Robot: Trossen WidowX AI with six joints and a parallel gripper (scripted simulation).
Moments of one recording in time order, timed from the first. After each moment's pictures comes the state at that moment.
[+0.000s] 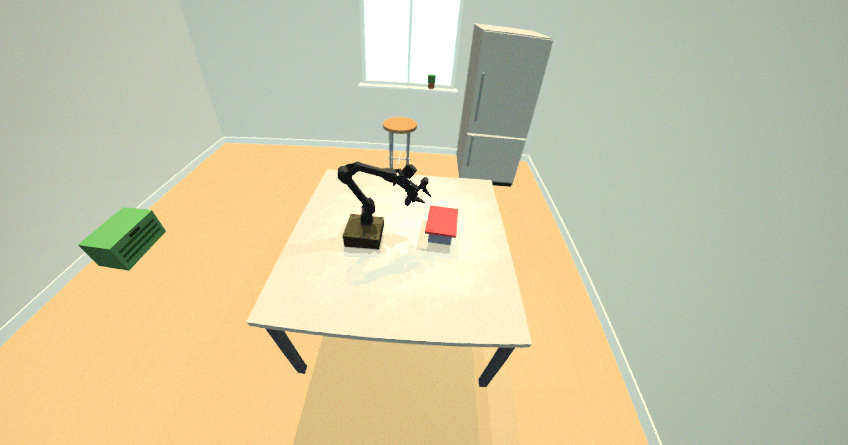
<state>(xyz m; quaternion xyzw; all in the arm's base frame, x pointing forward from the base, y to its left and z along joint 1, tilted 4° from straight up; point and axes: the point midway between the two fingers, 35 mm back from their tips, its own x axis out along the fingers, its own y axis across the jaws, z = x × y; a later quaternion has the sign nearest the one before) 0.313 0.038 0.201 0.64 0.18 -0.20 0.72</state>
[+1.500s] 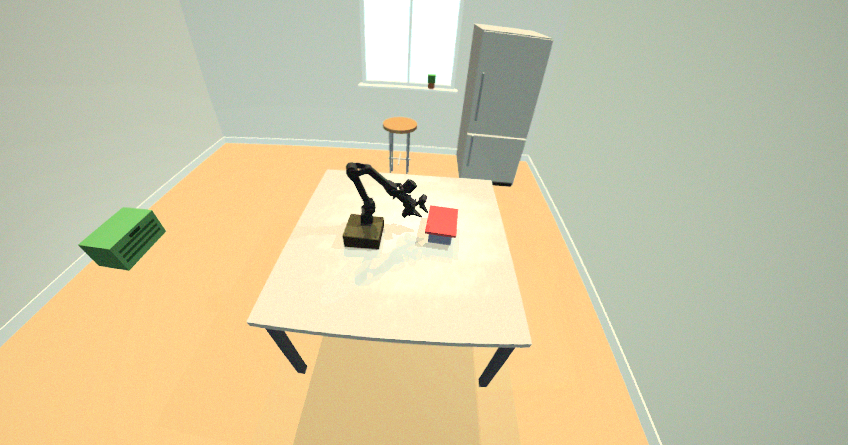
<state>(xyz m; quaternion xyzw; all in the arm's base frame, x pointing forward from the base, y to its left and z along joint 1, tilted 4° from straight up) 0.310 0.041 0.094 0.71 0.18 -0.25 0.63</state>
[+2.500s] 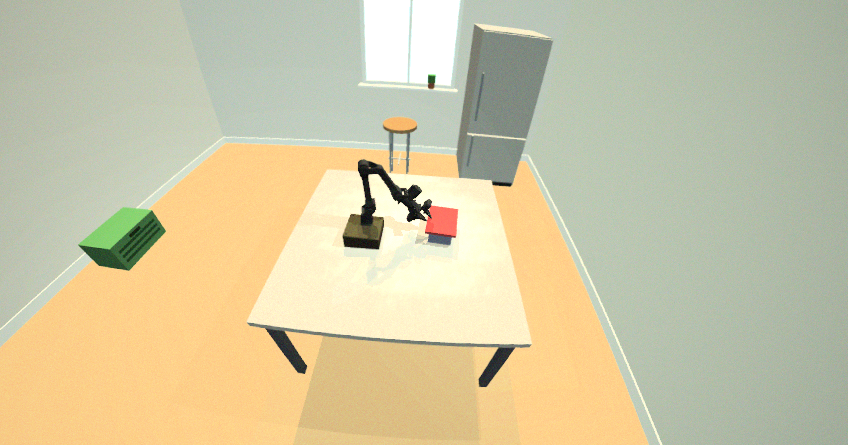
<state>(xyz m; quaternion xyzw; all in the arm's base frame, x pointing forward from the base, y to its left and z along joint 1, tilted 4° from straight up) 0.340 0.037 0.067 0.71 0.18 -0.25 0.63</state>
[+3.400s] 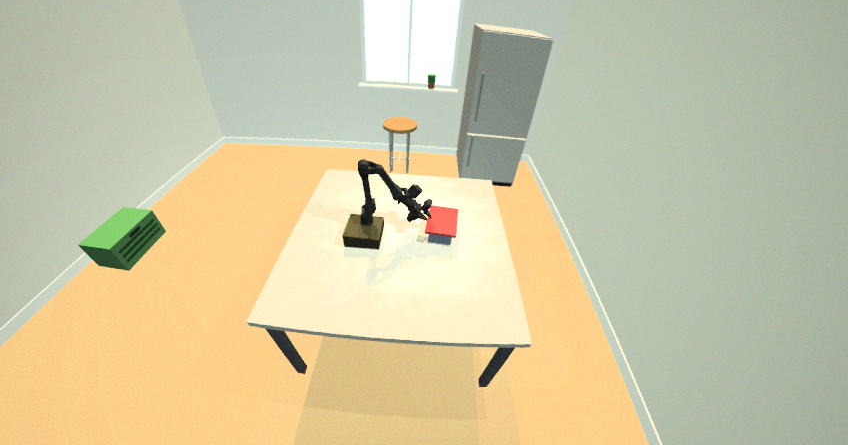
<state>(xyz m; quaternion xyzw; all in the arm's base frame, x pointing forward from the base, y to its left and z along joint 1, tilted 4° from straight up) 0.341 0.037 0.069 0.71 0.18 -0.25 0.63</state>
